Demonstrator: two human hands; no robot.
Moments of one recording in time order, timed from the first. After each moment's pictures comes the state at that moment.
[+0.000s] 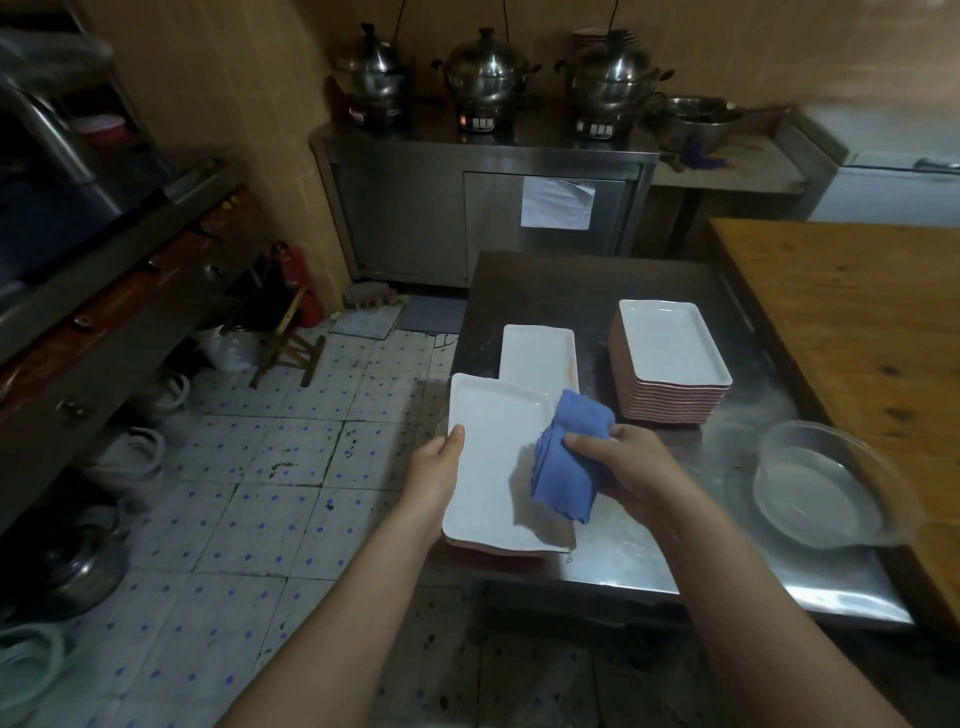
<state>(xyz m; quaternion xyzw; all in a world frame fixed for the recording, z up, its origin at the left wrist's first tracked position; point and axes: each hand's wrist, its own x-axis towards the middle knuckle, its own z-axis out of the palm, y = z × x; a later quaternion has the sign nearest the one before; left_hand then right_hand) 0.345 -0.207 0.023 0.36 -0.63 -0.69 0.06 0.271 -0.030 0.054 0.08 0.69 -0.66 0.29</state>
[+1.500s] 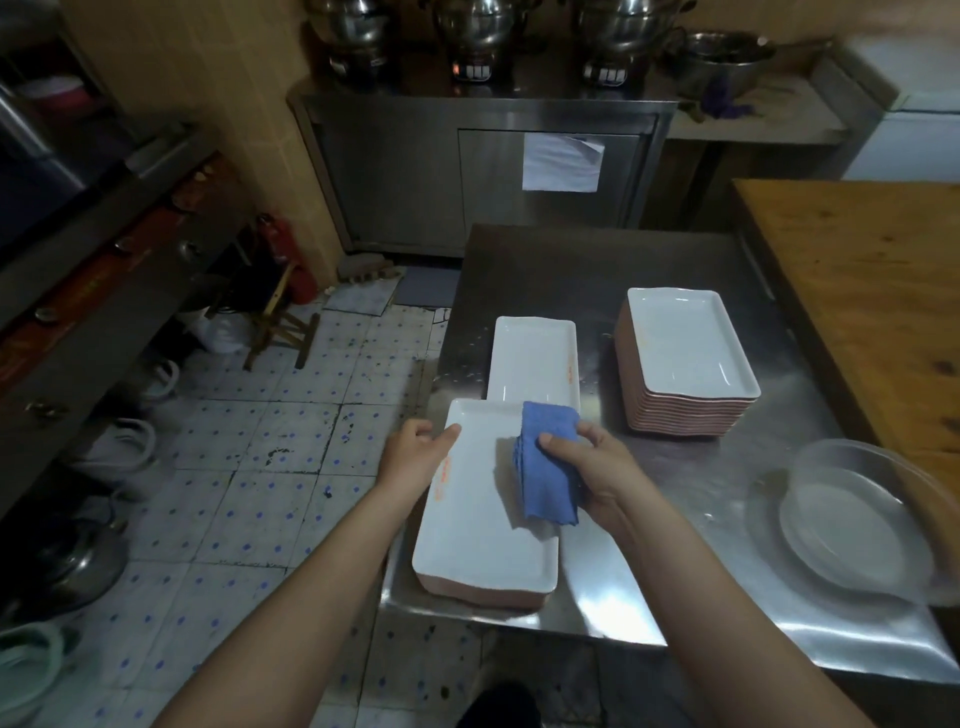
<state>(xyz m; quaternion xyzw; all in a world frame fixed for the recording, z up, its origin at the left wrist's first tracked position) 0.257 -0.260 -0.042 0.38 -0.79 -0.49 0.03 0.207 -0.060 -0.002 0.12 0.59 -0.73 0.31</state>
